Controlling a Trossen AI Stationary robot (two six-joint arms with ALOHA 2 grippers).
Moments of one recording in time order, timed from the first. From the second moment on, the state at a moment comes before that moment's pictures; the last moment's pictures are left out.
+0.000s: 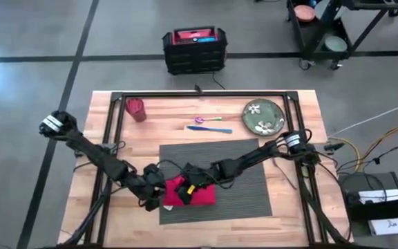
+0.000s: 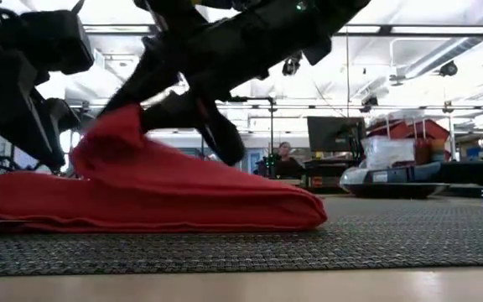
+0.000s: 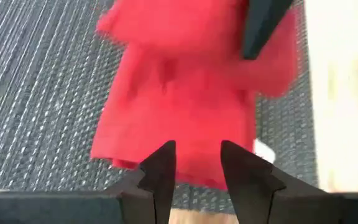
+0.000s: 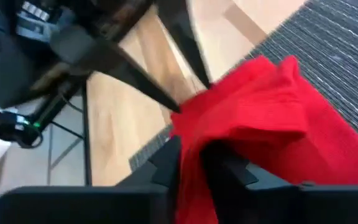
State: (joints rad) left arm -0.61 1.30 0.62 -0.22 -0.30 -0.81; right arm 0.24 2.14 1.44 0.18 0.00 0.89
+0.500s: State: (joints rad) left arm -0.62 1.25 0.76 -0.27 -0.41 -0.69; right arm 0.22 2.02 1.47 -0.04 -0.22 0.64
